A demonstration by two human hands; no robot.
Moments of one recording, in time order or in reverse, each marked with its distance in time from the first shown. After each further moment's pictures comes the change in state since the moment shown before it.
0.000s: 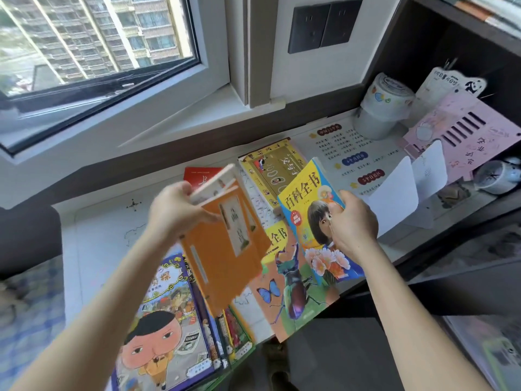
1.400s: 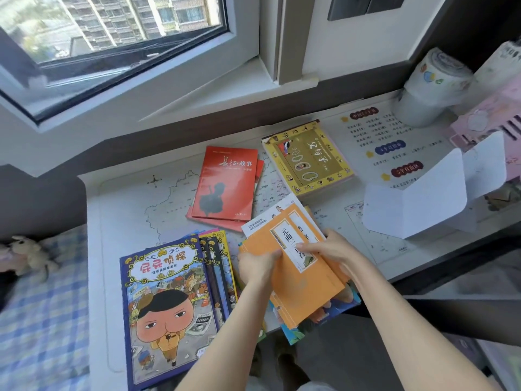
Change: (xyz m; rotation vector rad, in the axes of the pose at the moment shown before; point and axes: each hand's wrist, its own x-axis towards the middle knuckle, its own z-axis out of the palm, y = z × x) left_hand -0.030 -0.062 0.190 -0.592 0.020 -0.722; right_hand 0.002 0.036 0.098 0.397 -0.763 0.312
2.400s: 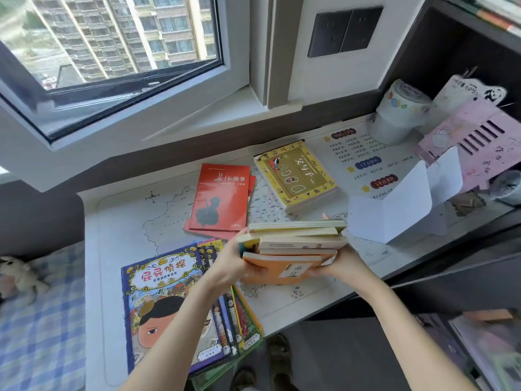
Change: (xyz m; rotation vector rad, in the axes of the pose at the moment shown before) left_hand -0.027 0.038 -0.087 0.117 -0.760 0.644; right_hand -0.072 0.011 -0.012 -0.063 0.074 -0.492
